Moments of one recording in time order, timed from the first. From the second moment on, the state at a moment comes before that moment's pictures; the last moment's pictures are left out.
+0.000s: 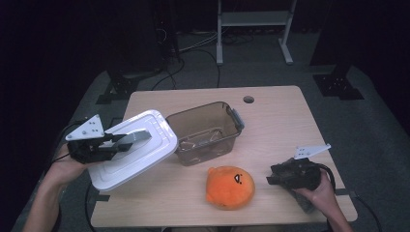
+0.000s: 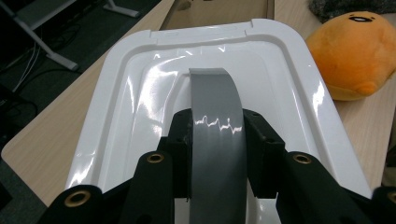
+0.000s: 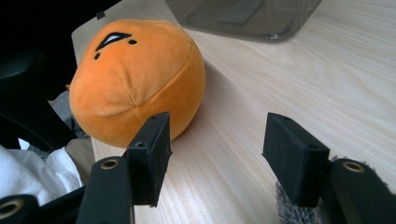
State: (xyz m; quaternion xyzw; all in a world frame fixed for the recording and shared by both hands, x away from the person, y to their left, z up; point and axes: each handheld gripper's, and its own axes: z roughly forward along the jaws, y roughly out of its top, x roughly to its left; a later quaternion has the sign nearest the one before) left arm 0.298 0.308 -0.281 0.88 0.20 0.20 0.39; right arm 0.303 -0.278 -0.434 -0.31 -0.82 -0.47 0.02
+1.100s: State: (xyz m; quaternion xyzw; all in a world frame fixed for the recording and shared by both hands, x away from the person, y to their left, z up) left arm 0.265 0.340 -0.347 0.87 0.25 0.17 0.40; right arm 0.303 -0.277 -0.435 -0.31 -0.83 -0.47 0.02
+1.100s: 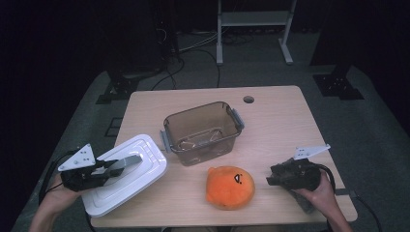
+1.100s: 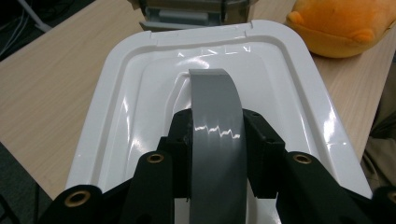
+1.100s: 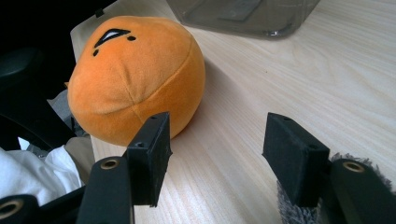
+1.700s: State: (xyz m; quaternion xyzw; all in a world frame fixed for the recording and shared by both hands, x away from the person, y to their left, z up) left arm 0.268 0.335 -0.381 0.87 0.25 0.15 0.39; right arm 0.302 -0.276 -0.436 -0.31 -0.83 -0.47 0.03
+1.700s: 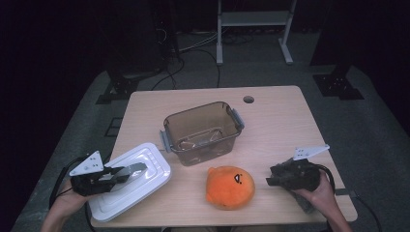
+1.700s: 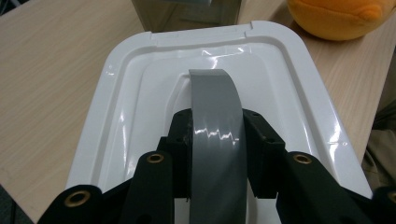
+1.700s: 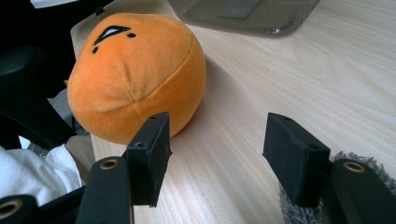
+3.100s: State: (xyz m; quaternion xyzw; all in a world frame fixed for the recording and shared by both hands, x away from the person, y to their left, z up) left arm 0.286 0.303 -0.437 0.89 0.25 0.11 0.36; right arm 0.300 -0.277 -0.436 -0.31 -0.83 -0.47 0.03
